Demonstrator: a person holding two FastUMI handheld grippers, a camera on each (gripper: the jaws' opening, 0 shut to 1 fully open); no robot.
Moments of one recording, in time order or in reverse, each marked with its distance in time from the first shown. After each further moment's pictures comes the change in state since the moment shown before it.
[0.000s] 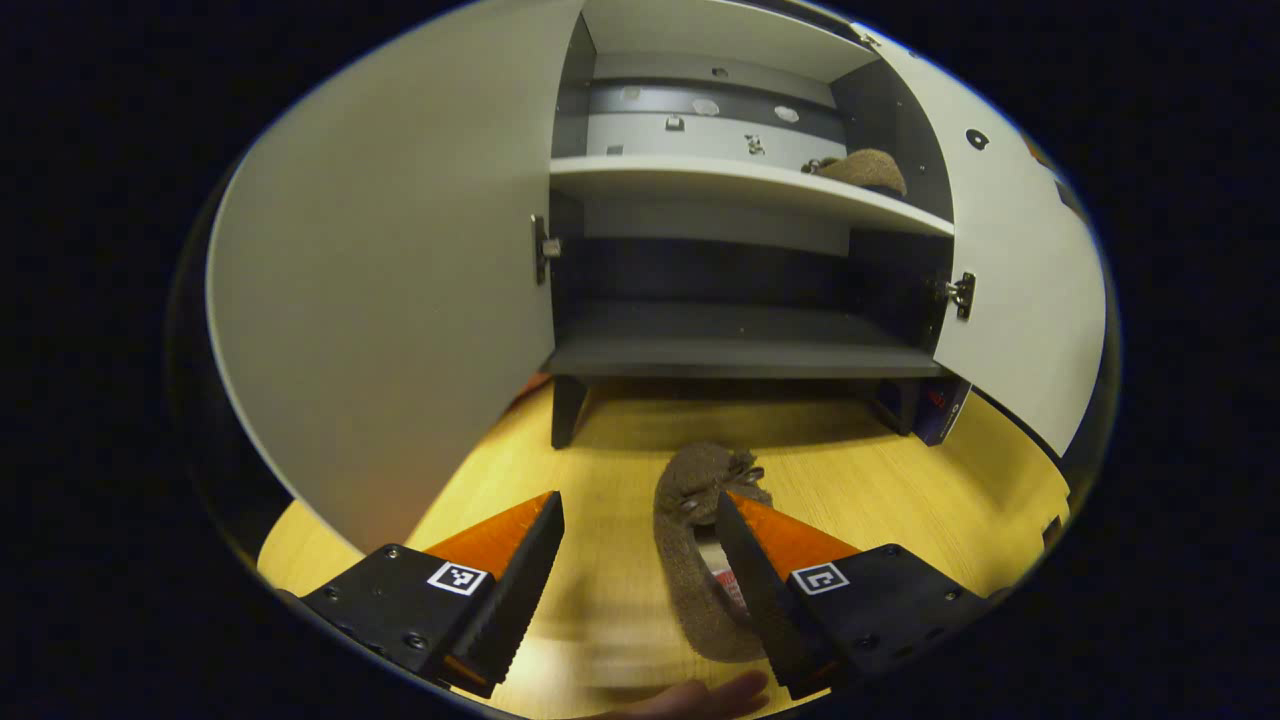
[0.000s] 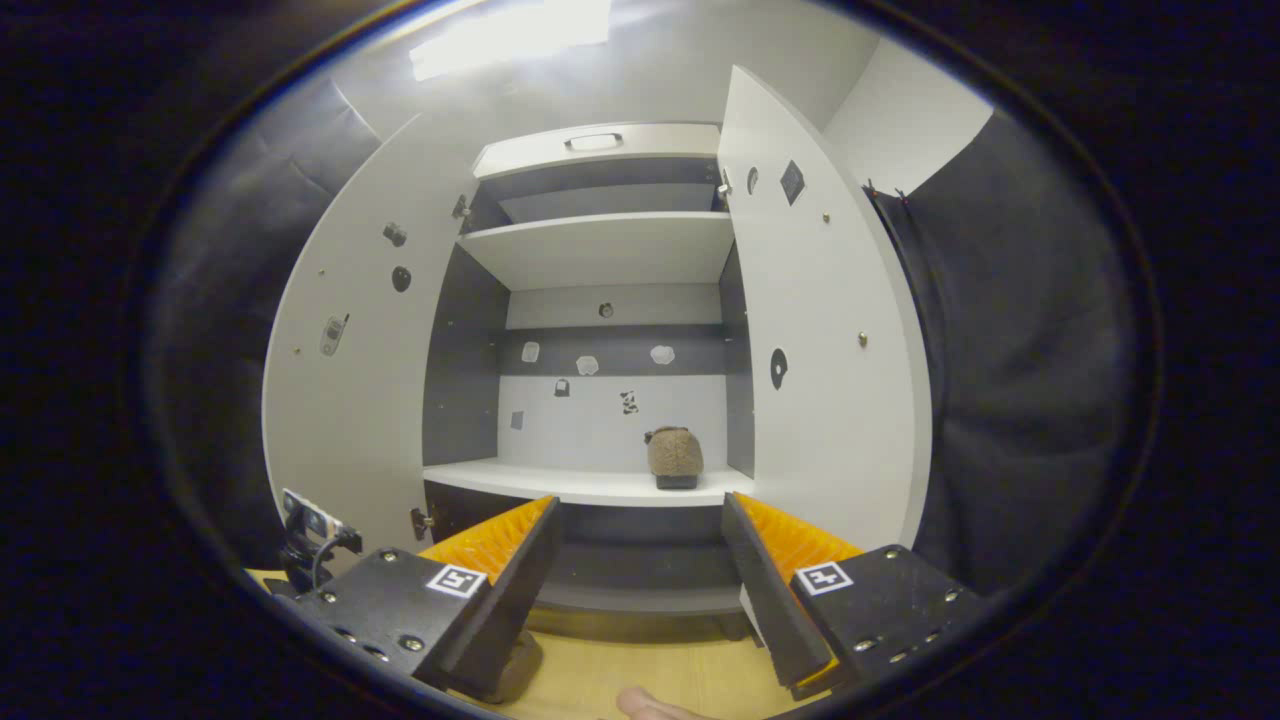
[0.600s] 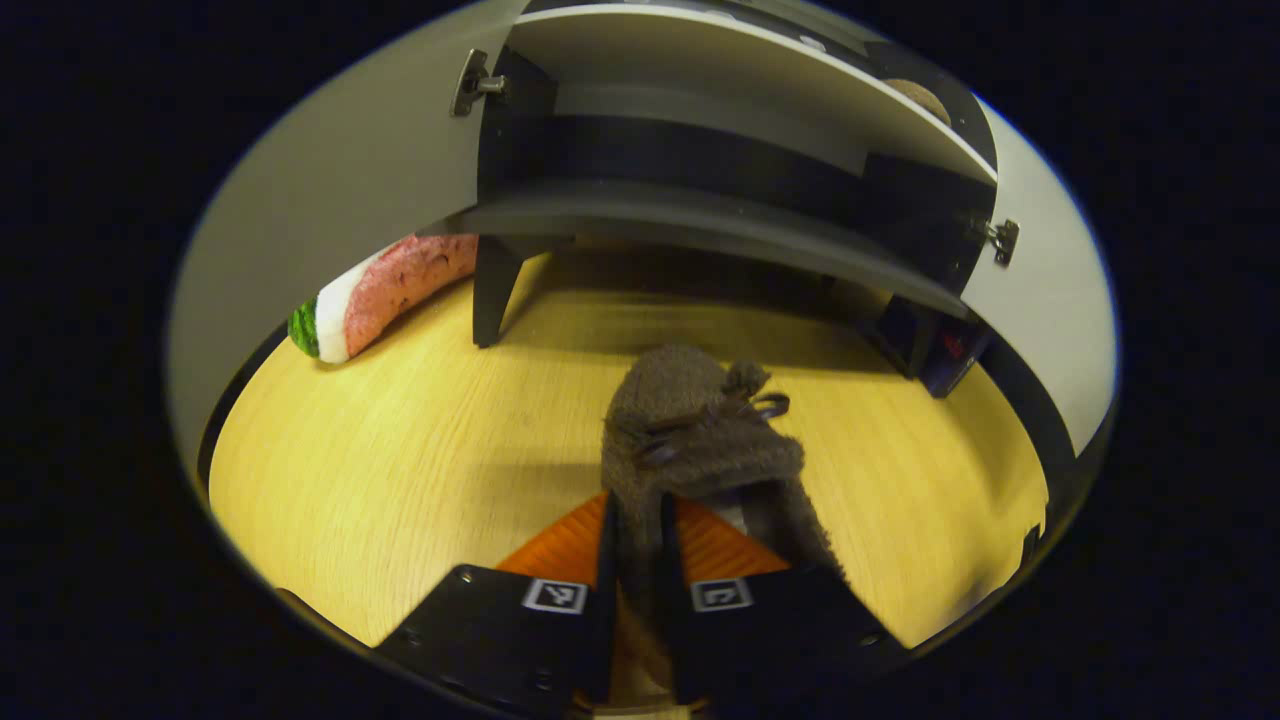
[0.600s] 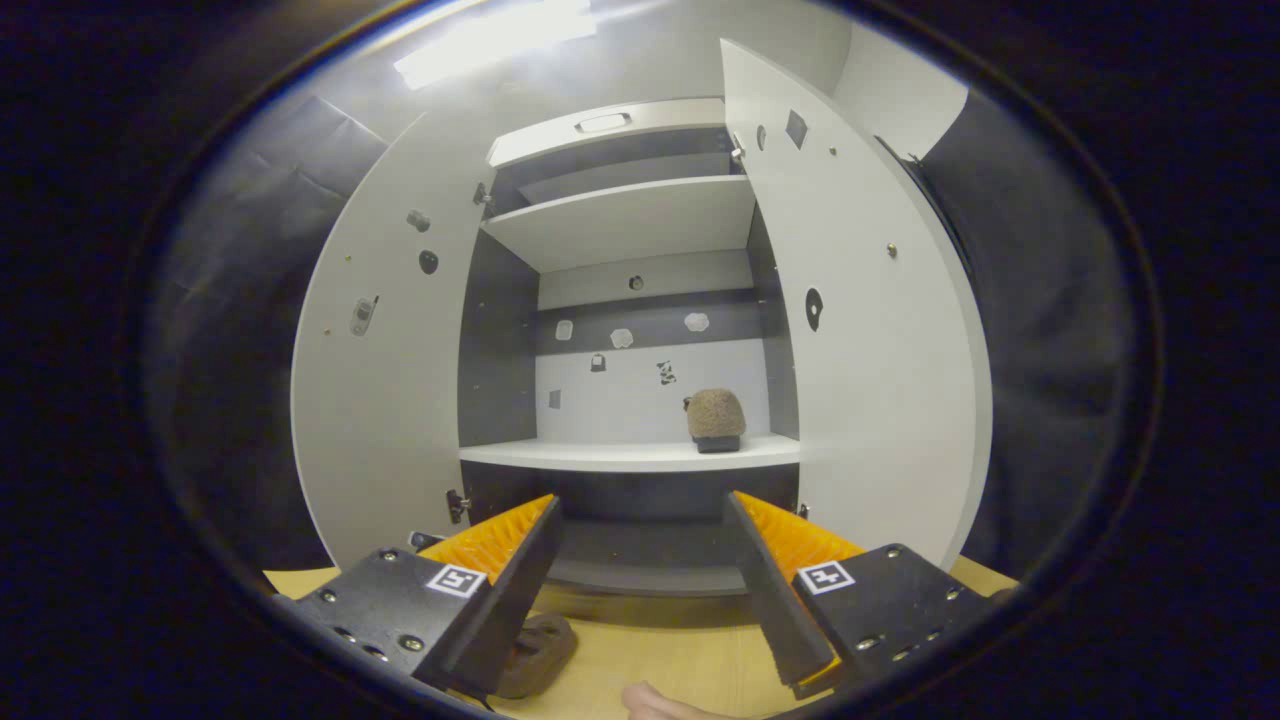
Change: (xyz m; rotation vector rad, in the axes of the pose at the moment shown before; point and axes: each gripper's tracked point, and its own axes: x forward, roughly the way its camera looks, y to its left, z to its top) left arm 0.057 -0.014 -0.053 -0.053 0.249 -0.035; right arm 0.003 0.018 -0.036 0.062 0.045 0.141
